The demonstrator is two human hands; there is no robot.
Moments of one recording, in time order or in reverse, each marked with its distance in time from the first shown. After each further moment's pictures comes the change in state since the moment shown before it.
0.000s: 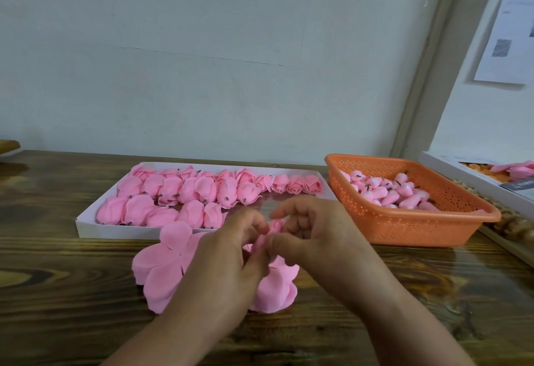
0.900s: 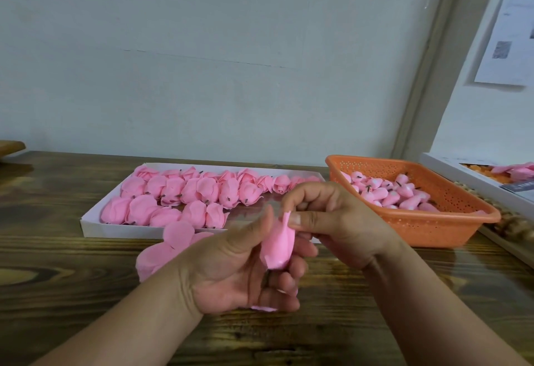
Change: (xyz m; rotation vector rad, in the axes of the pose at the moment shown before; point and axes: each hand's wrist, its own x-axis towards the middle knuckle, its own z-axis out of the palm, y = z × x) left_hand 0.033 -0.006 -0.008 -1.131 -0.954 -0.429; right_hand 0.033 0.030 -0.023 0.617 -0.359 -0.161
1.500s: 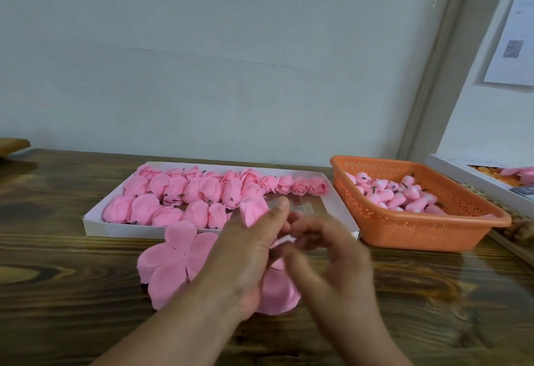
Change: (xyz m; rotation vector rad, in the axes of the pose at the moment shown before) left_hand 0.029 -0.018 0.022 0.105 0.803 0.547; right_hand -0.031 0.042 0.047 -0.625 0.690 -0.355
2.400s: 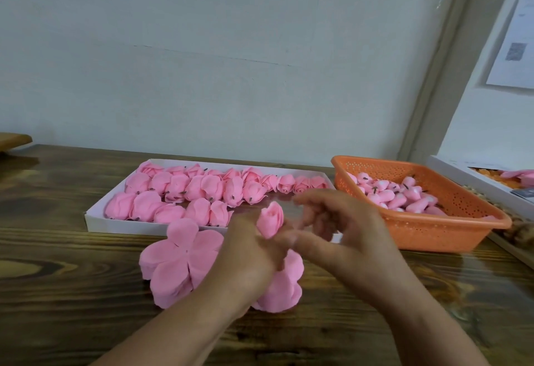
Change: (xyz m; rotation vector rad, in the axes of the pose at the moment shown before) left_hand 0.001 -0.003 -0.014 0.620 -0.046 0.280; right_hand 0.037 -0.017 -0.031 -0.109 -0.348 0.136
